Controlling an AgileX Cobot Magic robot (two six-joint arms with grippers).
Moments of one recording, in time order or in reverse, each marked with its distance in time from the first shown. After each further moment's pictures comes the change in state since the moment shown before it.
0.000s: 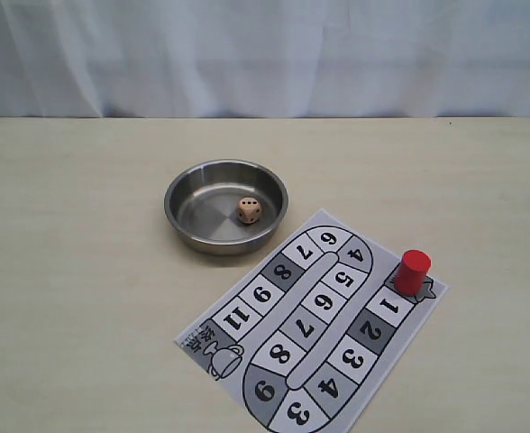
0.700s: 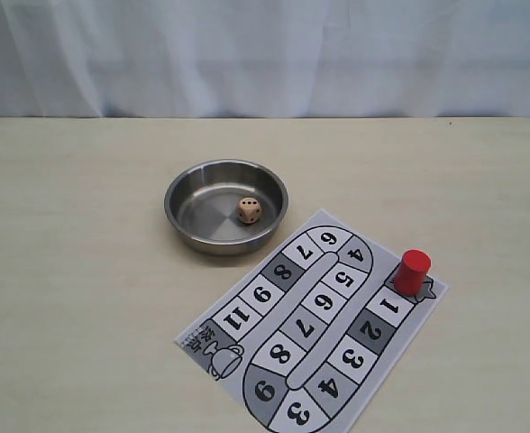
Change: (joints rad) left arm 0.000 0.000 0.000 0.000 0.000 0.000; right arm 0.000 -0.609 0.357 -0.088 -0.122 0.044
